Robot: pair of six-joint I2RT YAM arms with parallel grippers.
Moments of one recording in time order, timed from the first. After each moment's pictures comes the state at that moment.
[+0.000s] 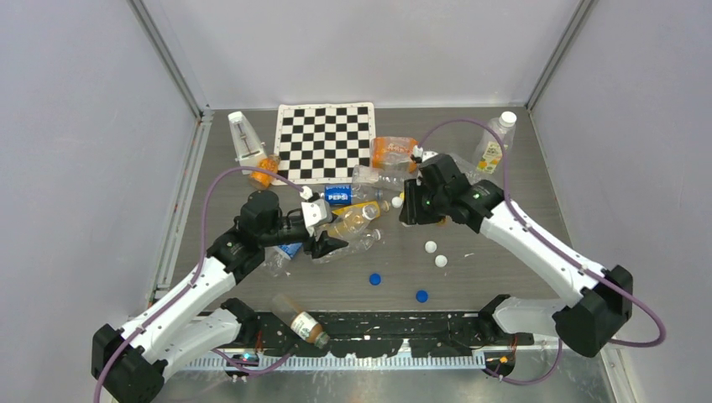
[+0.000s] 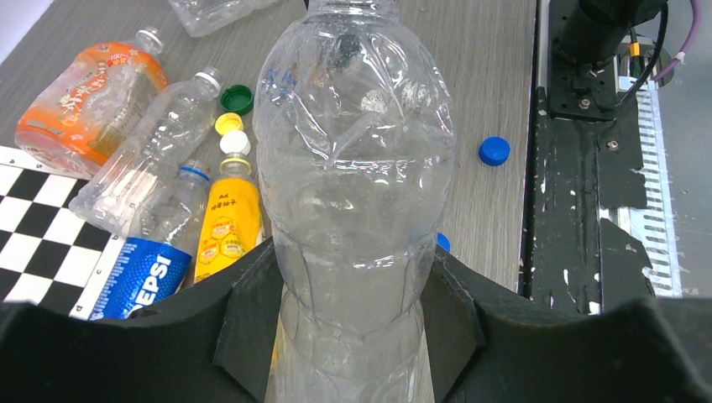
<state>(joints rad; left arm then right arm) -0.61 0.86 0.66 -0.11 0.68 0.29 0.64 1.26 1.06 -0.74 0.02 0.49</state>
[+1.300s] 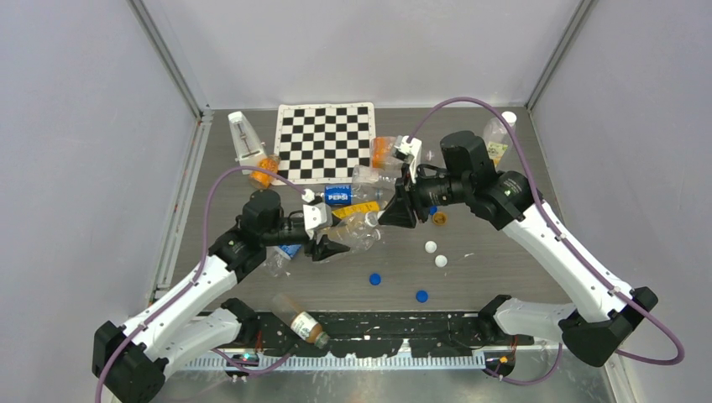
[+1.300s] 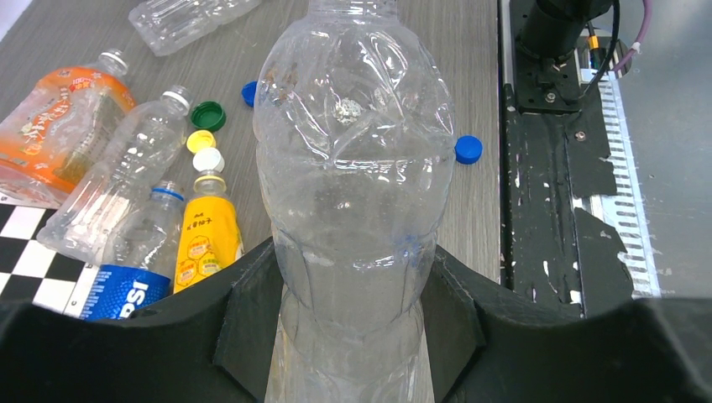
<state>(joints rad) -0.61 0.87 0.66 -0.10 0.76 0.31 0.64 1.17 1.33 -0.75 -0.67 -0.02</state>
